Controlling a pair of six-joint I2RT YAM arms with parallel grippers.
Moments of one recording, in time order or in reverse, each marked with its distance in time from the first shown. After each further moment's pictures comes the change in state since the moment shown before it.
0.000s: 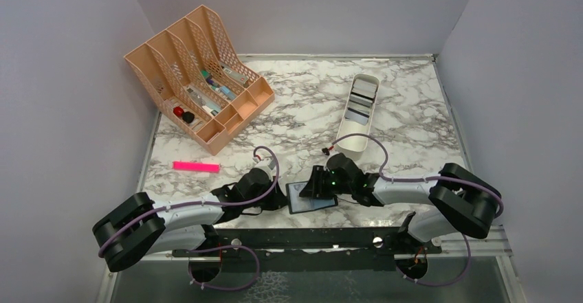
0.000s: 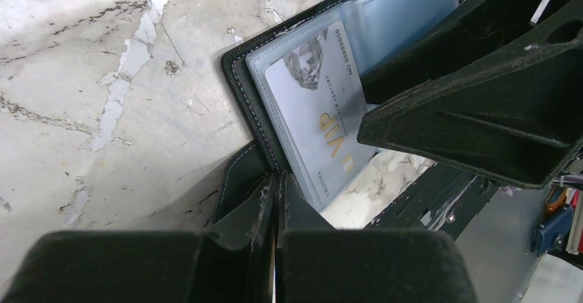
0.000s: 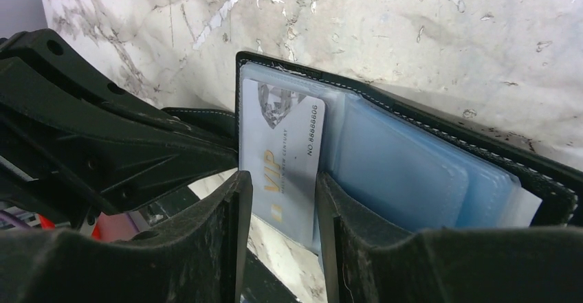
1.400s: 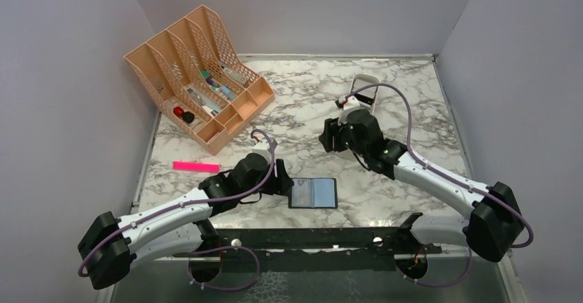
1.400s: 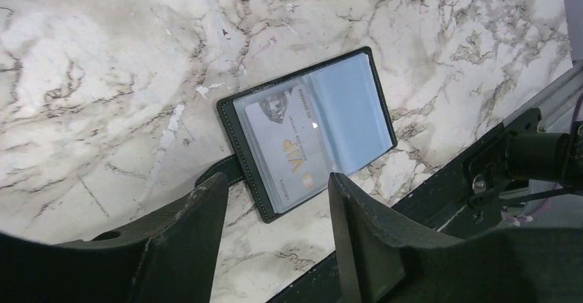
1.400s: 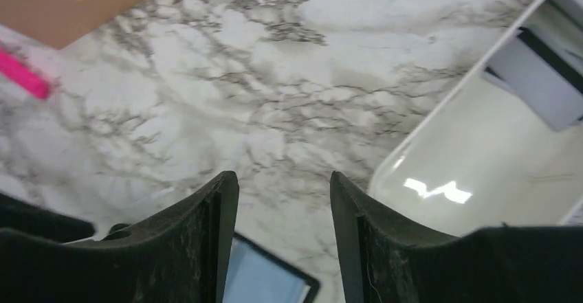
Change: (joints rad) left arm 0.002 -0.187 0.248 -0.365 -0.156 0.155; right arm -0.175 -0.219 0.349 -0.363 0.303 -0.602
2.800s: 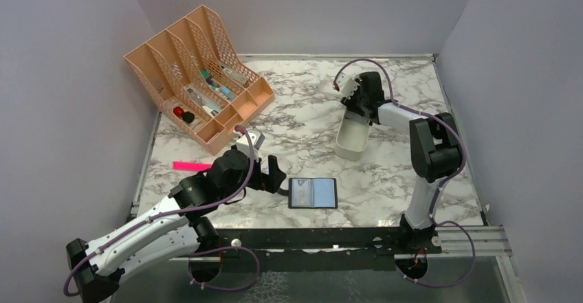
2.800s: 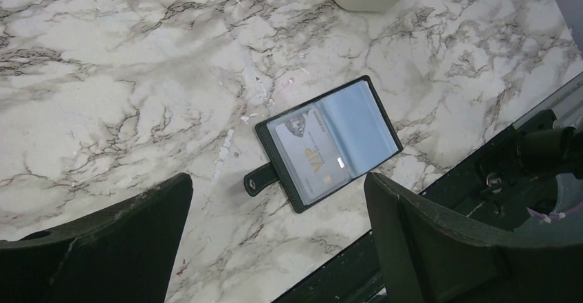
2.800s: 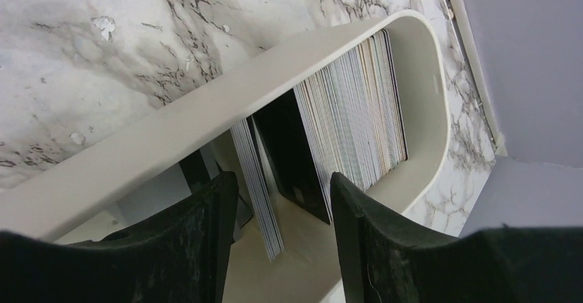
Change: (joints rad) left arm 0.003 -0.237 0.172 -0.314 -0.103 0.216; right arm -0.509 0.698 0.405 0.111 -0.060 -1.140
